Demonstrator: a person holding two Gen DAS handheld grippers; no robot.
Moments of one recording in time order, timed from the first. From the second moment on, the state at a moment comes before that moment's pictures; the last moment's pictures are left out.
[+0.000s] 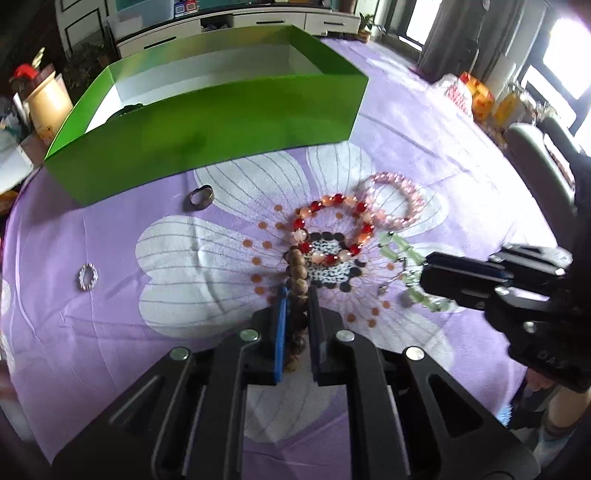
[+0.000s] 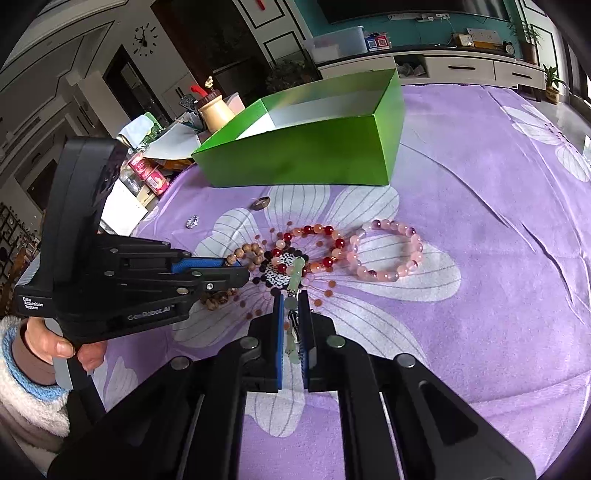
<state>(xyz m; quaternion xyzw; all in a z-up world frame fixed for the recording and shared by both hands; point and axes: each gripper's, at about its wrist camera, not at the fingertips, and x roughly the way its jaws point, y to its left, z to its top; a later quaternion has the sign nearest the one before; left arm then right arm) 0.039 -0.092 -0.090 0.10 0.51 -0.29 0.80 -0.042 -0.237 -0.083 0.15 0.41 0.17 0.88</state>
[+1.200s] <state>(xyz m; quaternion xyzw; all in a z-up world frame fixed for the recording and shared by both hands) 0.074 -0.017 0.010 -0.05 0.45 -0.27 0.85 -0.005 -0.235 0.005 0.15 0.32 0.19 0.92</state>
